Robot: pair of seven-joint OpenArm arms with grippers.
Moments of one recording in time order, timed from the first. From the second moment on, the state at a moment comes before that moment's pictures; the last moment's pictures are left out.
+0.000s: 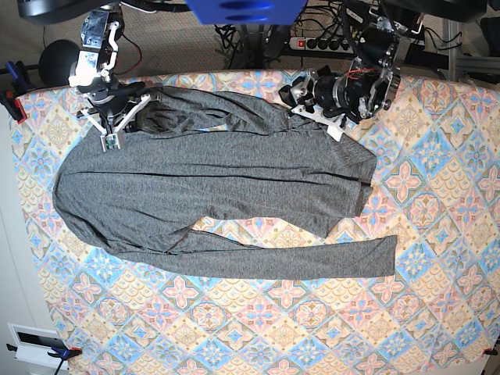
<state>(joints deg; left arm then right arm) 14.3 -17.5 14.9 102.0 -56.9 40.5 66.5 -22.1 7.6 18.8 101.0 8.4 24.1 -43.9</state>
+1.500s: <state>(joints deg) 9.9 -11.6 15.4 103.4 -42.2 40.7 64.1 -22.1 7.6 18.8 101.0 8.3 24.1 -43.9</state>
